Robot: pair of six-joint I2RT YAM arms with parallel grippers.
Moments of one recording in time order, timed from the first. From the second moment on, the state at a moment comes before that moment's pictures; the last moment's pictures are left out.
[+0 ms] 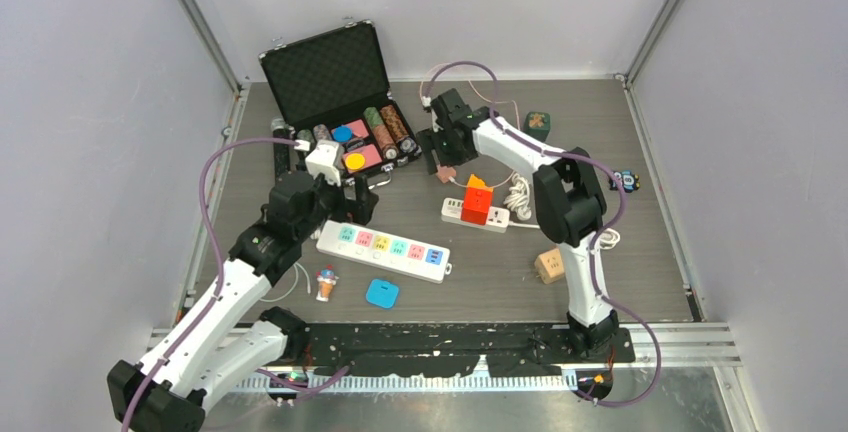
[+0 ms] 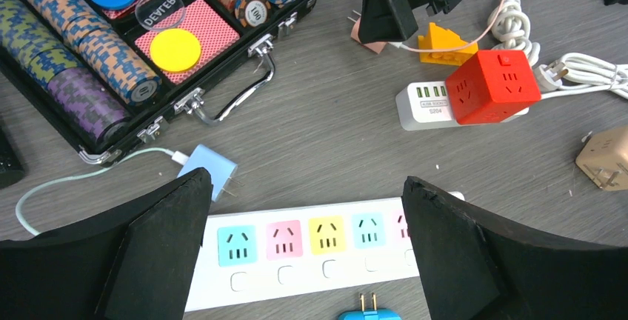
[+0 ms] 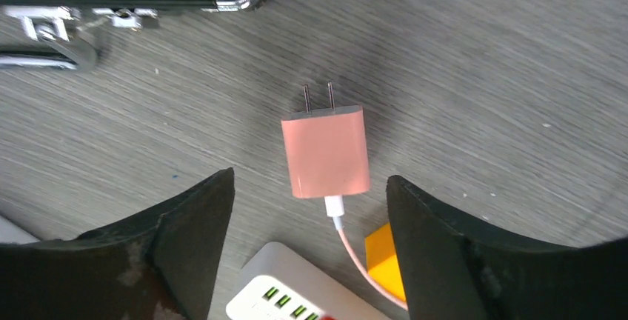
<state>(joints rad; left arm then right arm) -0.48 0.82 0.72 -0.29 -0.01 -0.21 0.57 2.14 1.78 -0.65 0.02 0.16</state>
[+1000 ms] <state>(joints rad) -0.39 0.93 0.91 -0.34 0.04 -0.30 0.57 1.93 1.56 -0.37 -0.08 -0.07</state>
